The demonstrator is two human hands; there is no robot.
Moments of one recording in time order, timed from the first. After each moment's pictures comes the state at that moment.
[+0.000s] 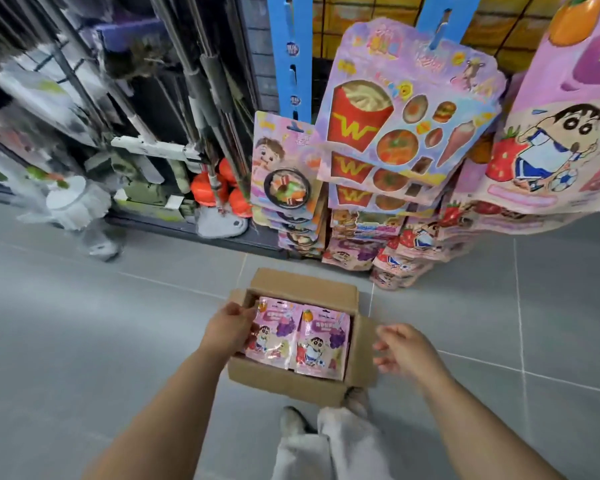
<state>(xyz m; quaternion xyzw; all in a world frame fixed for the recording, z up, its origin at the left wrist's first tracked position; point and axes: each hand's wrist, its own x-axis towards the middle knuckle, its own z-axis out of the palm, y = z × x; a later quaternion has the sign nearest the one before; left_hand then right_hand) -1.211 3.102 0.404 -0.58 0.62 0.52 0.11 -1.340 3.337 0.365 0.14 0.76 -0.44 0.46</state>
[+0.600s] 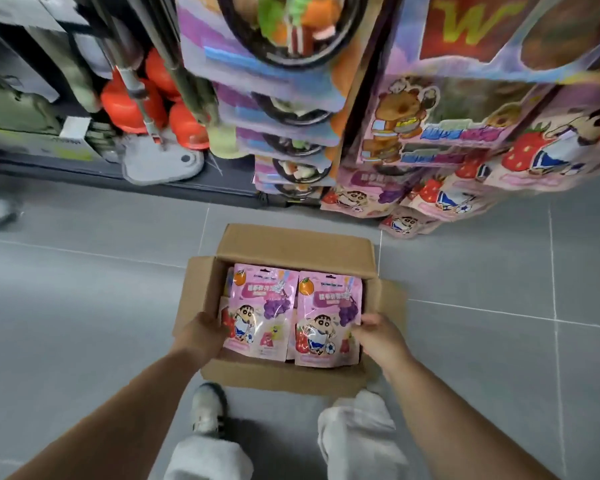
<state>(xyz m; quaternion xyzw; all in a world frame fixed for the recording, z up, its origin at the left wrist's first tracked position) -1.196 3.026 0.108 -0.54 0.70 0.36 0.31 -1.314 3.267 0.078 0.17 0.81 -0.33 0.46</state>
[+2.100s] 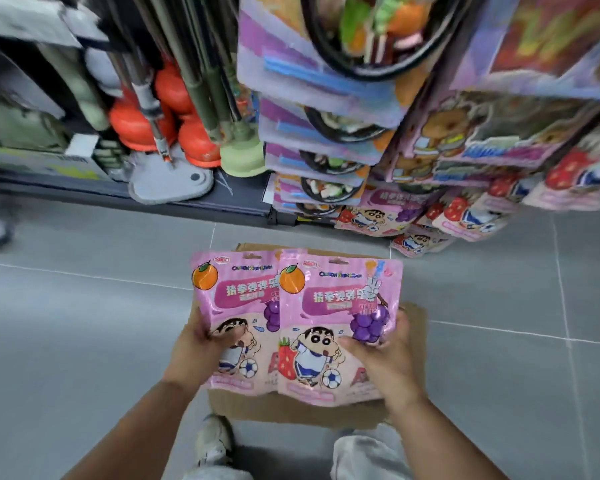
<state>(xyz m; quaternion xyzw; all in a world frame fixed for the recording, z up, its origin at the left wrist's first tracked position) -1.182 2.981 0.098 -0.49 0.65 0.57 0.10 -1.293 3.223 0.095 0.14 0.79 -0.53 0.30</state>
